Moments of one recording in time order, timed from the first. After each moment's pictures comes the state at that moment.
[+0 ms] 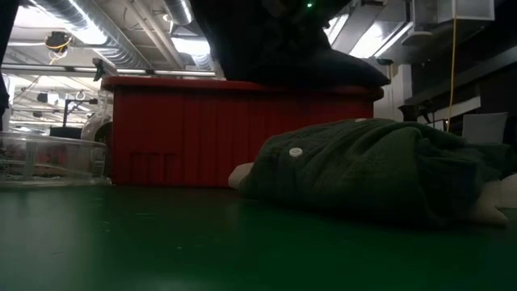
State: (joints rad) left arm 0.24 1.68 2.36 -0.74 -0.48 0.55; right arm -0.27 1.64 1.46 -0.40 0.19 0.20
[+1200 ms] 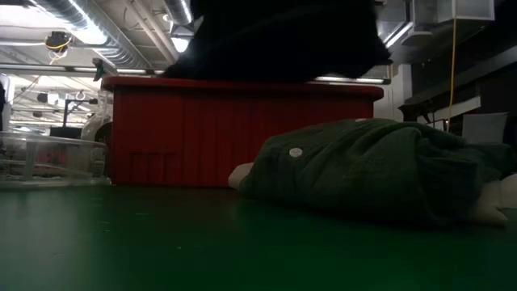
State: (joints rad) left arm -0.05 1.55 2.36 -0.65 -0.75 0.47; right arm -0.16 1.32 1.62 -0.22 -0.23 0.22
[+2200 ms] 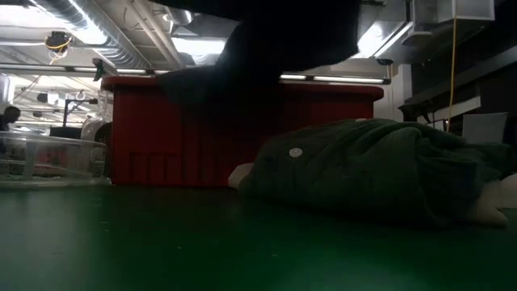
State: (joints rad) left arm -0.79 1.52 2.36 -0.31 -0.99 0.47; right arm 0.41 1.31 1.88 -0.17 -0.21 0.15
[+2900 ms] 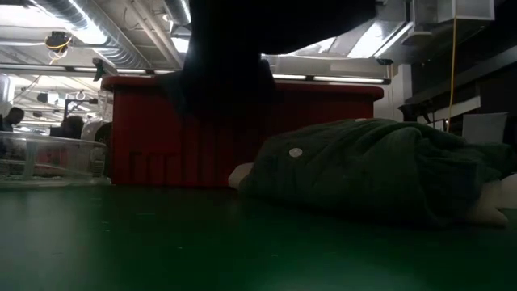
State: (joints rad) left arm -1.02 1.58 2.35 -0.18 -0.99 0.34; right arm 0.57 1.33 1.88 -0.12 -0.19 0.13
